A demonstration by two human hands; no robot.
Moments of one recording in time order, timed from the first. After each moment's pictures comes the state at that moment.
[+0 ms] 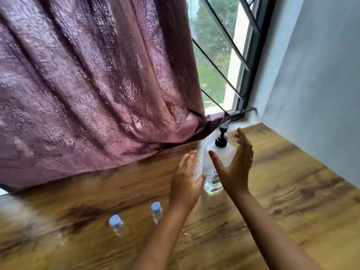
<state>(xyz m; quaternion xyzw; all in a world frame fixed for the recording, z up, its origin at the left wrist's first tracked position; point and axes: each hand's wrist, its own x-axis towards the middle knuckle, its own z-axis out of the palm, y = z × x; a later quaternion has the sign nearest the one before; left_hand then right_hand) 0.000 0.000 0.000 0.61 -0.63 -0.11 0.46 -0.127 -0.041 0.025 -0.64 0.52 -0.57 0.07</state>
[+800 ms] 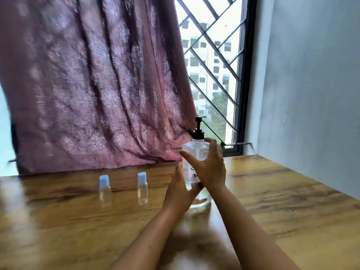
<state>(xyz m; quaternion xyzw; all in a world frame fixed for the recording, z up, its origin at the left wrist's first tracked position) -0.045 0.057 -0.079 0.55 -0.63 -0.10 0.54 -0.134 0.013 -0.029 -0.67 0.39 -0.62 0.11</state>
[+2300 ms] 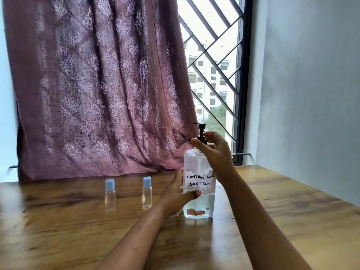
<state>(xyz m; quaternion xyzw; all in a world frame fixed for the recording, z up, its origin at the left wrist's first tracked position) -0.014 0.074 -0.072 0.47 -0.65 -0.30 0.52 -0.144 0.024 0.014 -0.67 0.21 -0.64 0.31</state>
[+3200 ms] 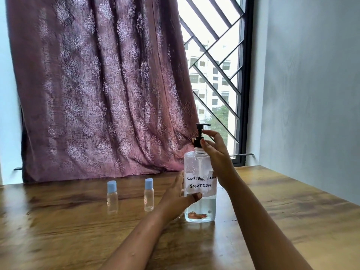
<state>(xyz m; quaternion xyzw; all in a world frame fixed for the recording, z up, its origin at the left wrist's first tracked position) -0.012 0.082 -0.074 0.49 -0.65 -0.28 0.51 -0.144 0.033 0.014 -0.66 0.14 -0.60 0.43</state>
